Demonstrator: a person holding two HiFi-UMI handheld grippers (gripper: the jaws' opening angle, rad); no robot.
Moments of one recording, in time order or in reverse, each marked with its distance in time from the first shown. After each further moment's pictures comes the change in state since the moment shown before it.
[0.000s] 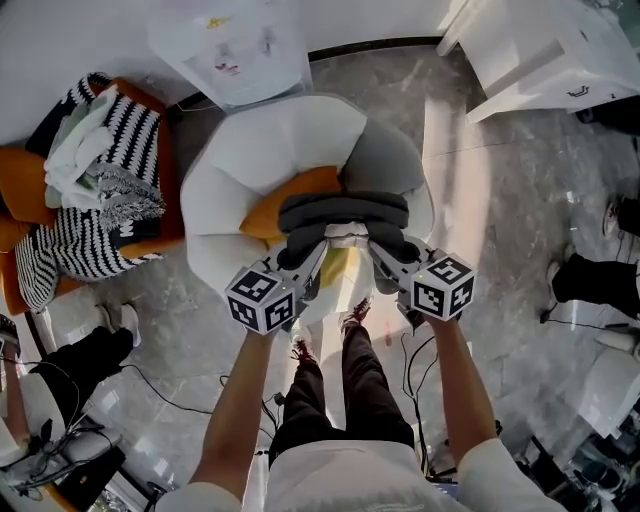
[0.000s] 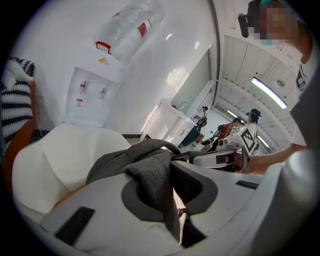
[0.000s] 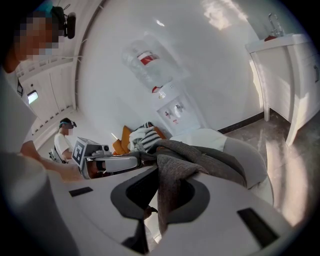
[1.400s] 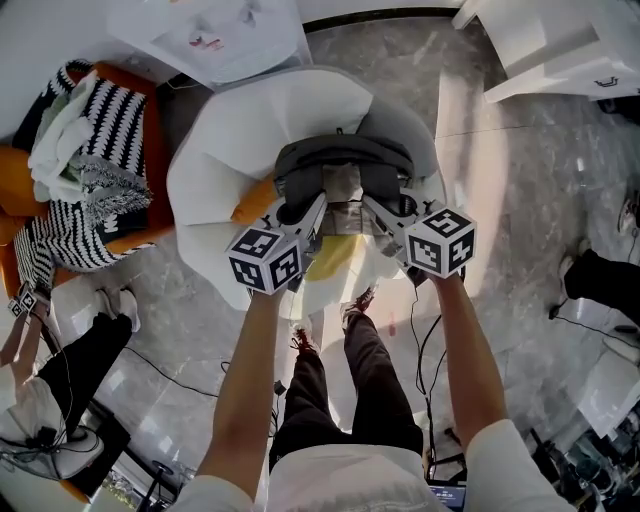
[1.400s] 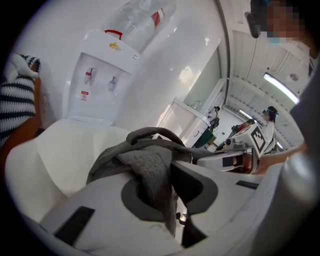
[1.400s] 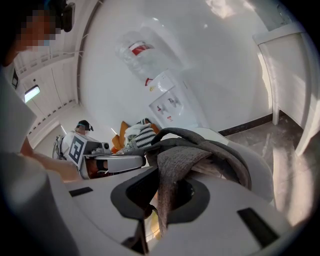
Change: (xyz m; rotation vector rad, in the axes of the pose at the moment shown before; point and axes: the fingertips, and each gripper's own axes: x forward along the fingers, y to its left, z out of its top) left arm 0.082 0.079 0.002 -0.025 -0.027 0.118; right arm 0.073 -0.080 0.017 -0.064 0.034 0.029
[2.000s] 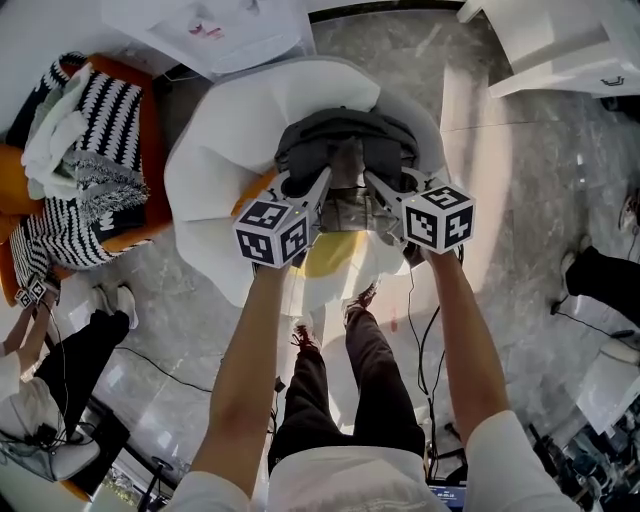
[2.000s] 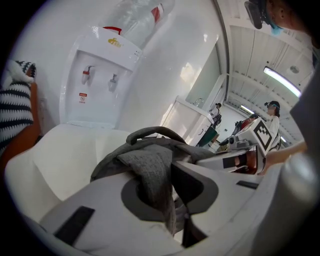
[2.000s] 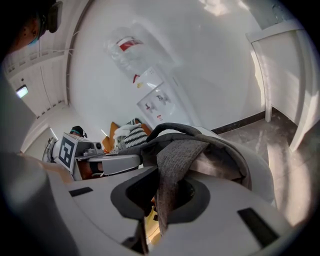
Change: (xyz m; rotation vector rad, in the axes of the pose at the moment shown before) left arm 0.027 0.033 0.010 0.047 0.002 0.036; right arm 0.035 -0.028 0.008 0.052 0.004 -0.082
